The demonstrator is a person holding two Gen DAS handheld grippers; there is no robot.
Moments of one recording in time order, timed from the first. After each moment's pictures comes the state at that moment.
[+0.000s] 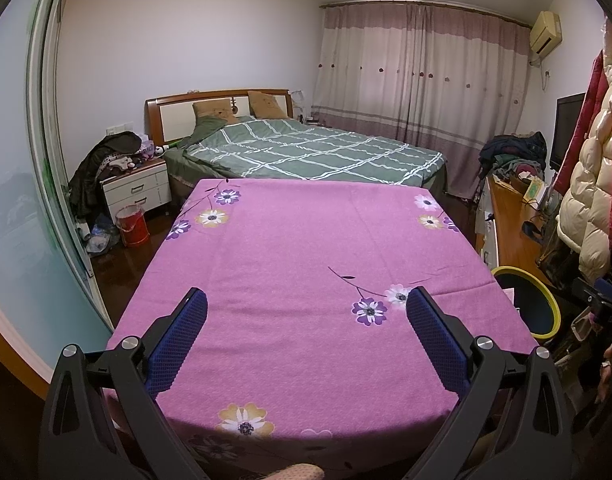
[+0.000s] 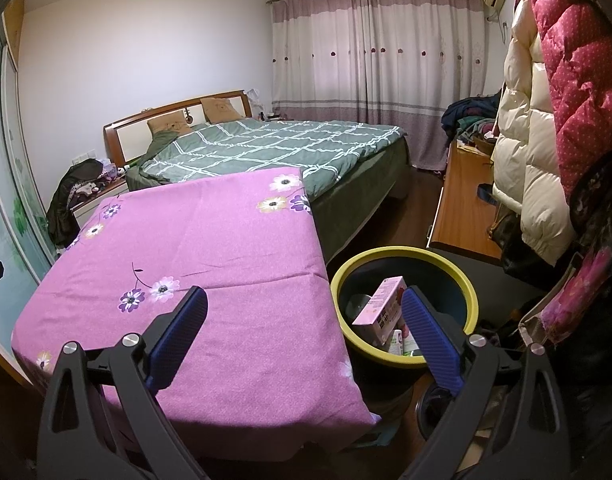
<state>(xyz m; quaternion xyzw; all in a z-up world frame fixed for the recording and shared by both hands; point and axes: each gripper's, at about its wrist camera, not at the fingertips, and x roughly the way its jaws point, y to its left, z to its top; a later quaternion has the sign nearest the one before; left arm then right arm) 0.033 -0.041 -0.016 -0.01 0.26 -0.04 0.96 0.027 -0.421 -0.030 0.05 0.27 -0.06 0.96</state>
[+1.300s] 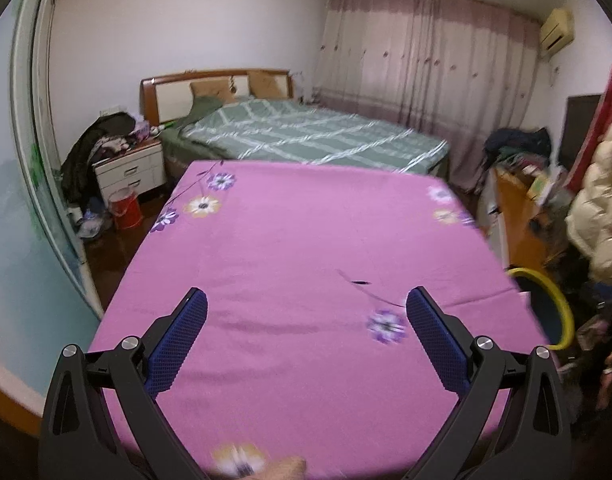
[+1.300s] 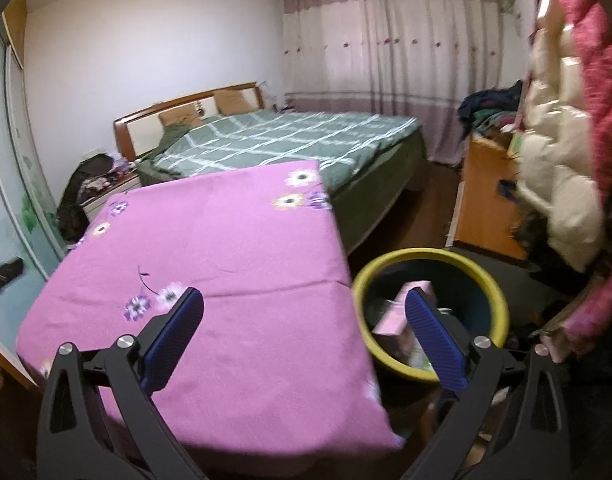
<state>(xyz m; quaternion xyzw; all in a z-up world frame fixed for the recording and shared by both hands) 0.114 -0.037 -0.041 -0.01 0.31 -0.03 0.95 0.088 -0.408 -0.046 0.06 0.30 0.00 0.95</state>
